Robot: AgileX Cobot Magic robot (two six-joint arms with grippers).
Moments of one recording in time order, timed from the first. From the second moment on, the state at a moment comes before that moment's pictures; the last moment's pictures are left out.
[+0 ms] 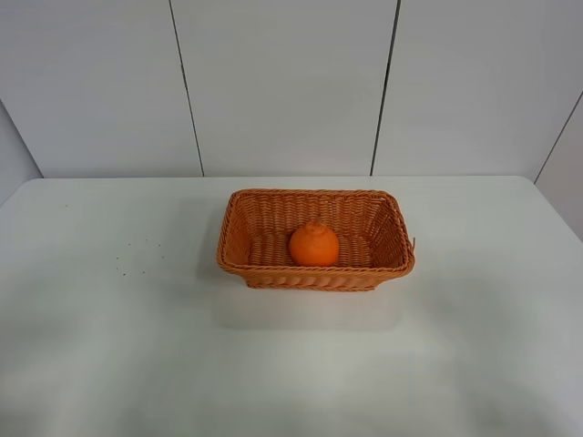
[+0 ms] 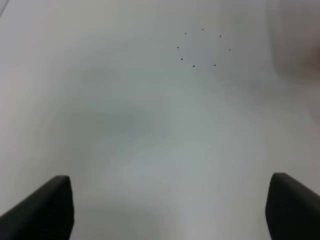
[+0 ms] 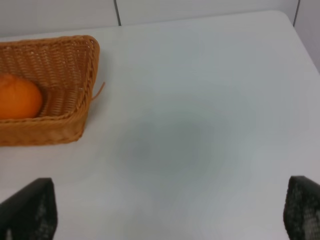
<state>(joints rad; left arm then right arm) 0.00 0.00 -0.49 0.12 1.06 -0.09 0.02 0.01 -0.50 0.01 1.02 0.06</state>
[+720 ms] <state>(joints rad) 0.00 0.00 -0.49 0.12 1.06 -0.09 0.02 0.01 -0.50 0.01 1.02 0.06</state>
